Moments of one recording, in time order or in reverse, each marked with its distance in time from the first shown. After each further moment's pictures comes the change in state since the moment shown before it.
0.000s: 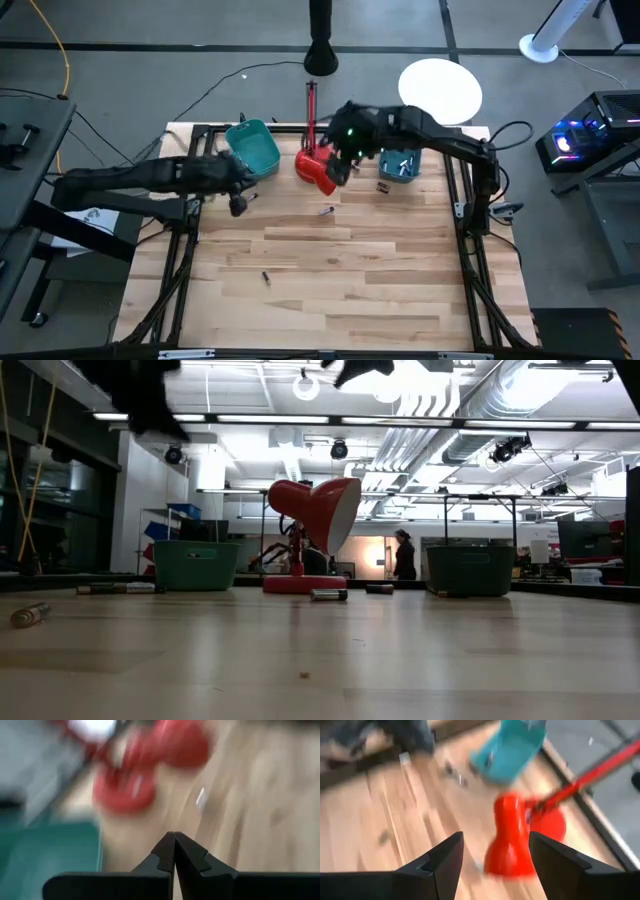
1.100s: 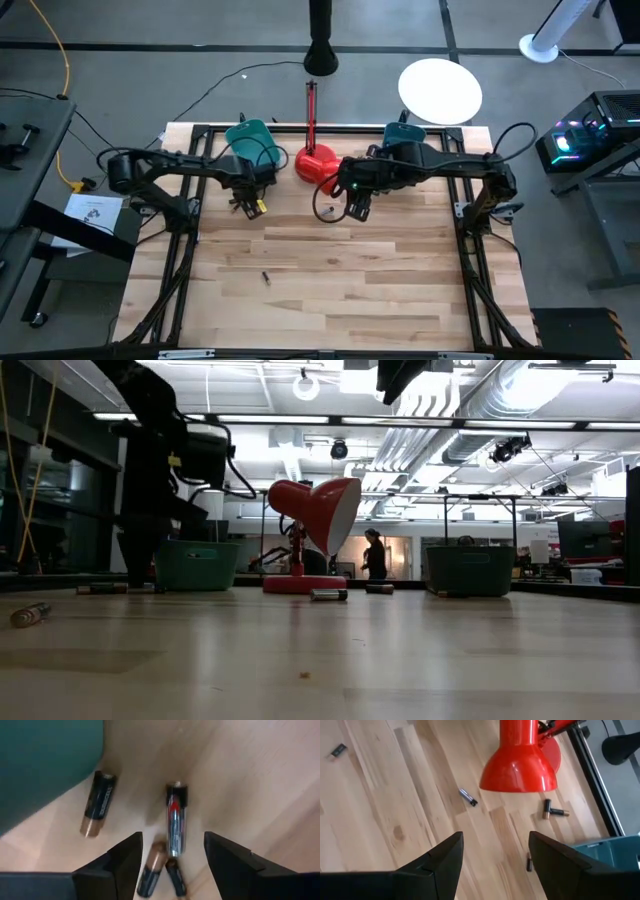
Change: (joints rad) left arm 0.239 0.692 -0.025 -0.142 0.102 -0.003; right arm 0.187 -0.098 -0.251 -0.151 0.179 0.087
